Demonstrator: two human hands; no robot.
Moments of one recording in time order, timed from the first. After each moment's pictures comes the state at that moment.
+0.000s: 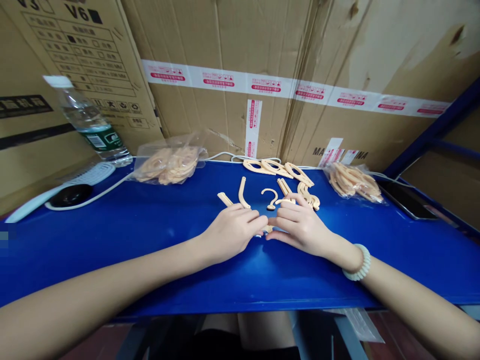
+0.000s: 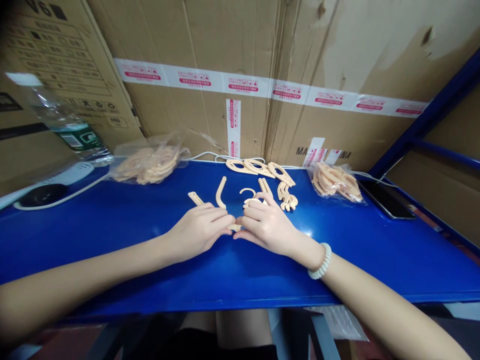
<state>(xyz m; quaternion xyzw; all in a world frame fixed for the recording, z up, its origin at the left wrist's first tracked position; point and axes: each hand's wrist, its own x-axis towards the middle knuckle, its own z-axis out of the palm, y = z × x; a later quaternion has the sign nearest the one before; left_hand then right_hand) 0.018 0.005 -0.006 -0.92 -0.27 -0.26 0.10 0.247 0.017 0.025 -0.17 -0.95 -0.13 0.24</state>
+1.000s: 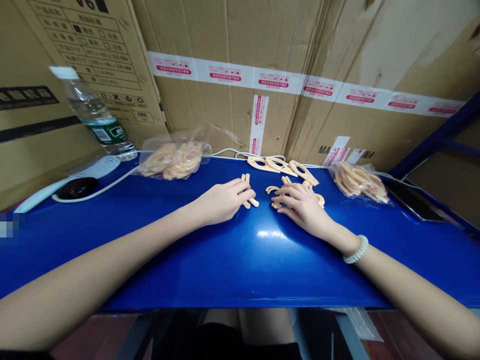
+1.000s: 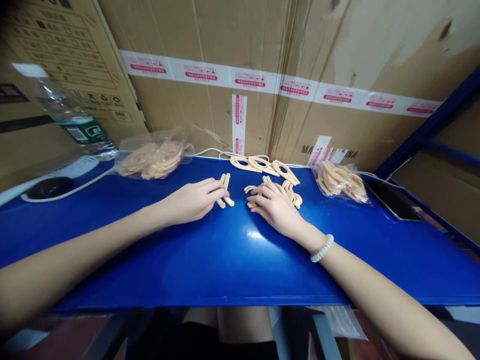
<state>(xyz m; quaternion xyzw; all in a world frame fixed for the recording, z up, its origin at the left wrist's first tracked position) -0.023 0.051 0.005 -0.93 -0.32 -0.18 0.06 0.258 0.056 0.011 -0.28 -0.93 -0.04 0.23</state>
